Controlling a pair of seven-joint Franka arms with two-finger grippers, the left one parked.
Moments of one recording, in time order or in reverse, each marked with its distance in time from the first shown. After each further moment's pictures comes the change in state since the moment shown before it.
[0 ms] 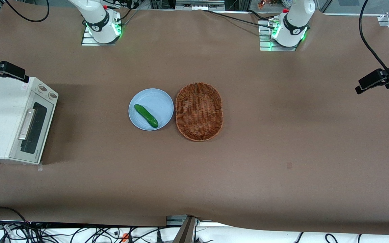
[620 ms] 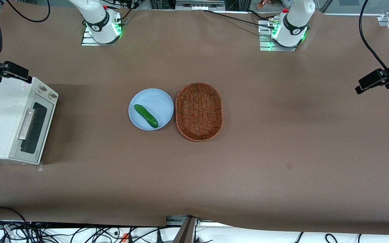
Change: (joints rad) arm 0.015 0.000 0.008 0.000 0.000 0.007 0.000
